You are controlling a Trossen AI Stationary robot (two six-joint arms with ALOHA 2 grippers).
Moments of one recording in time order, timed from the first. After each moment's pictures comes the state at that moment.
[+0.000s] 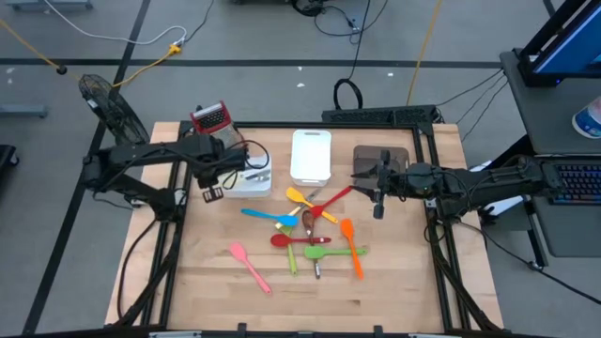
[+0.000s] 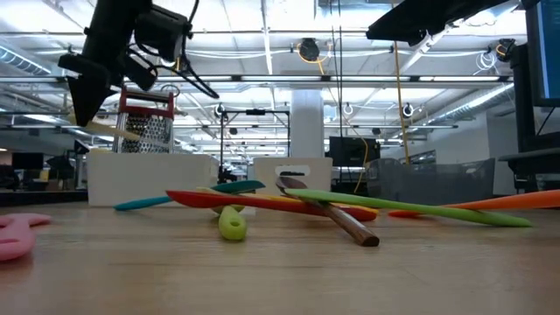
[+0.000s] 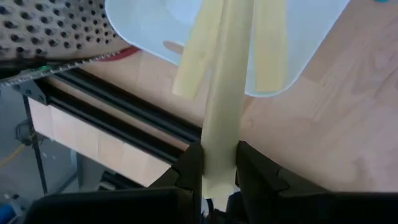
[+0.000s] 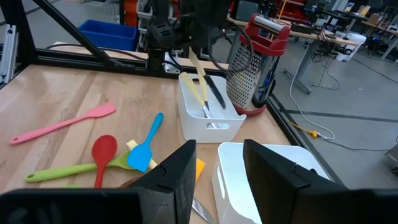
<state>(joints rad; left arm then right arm) 0.31 1.36 1.08 -1.57 -0.20 -0.14 0.07 0.86 0.66 -0.05 0.26 -0.11</state>
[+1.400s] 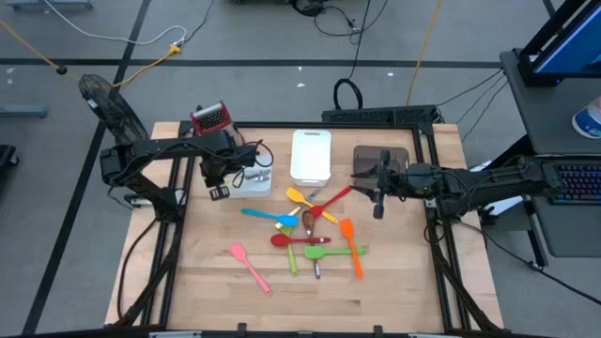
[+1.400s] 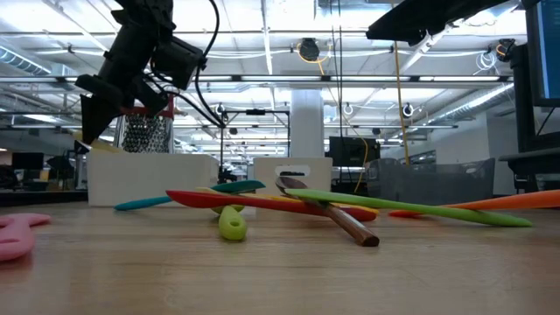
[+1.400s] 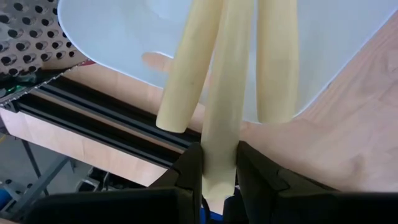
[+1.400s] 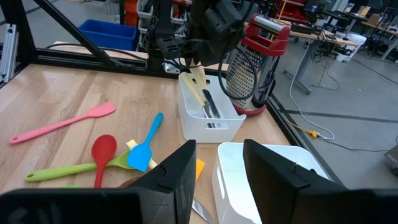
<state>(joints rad) 0.39 1.51 1.08 -1.52 -0.15 -0.07 0.07 0.86 0.66 -0.05 0.26 -0.12</state>
